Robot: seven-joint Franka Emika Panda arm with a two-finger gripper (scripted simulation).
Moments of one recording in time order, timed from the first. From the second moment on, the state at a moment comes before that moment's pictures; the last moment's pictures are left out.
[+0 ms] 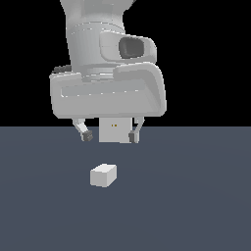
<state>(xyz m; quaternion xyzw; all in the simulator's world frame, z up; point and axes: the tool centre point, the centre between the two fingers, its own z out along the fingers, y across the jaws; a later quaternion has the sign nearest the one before) -0.068 0.030 0.080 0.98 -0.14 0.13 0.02</state>
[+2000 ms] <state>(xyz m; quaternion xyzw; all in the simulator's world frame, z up) -0.075 0.038 0.012 0.97 -0.17 0.15 0.03</state>
